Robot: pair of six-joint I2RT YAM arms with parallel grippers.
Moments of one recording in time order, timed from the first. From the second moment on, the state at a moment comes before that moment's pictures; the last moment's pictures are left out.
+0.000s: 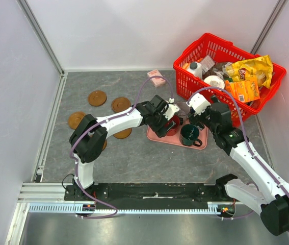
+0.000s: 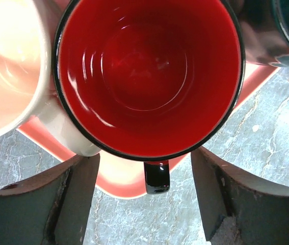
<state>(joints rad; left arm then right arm) -0.82 1.94 1.43 -0.48 0.15 0.16 0.37 0.96 0.76 -0.24 0.21 -0.58</state>
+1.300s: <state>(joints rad) -0.77 1.53 1.42 -0.65 0.13 0.27 0.36 0.96 0.75 -0.24 0.21 -0.58</state>
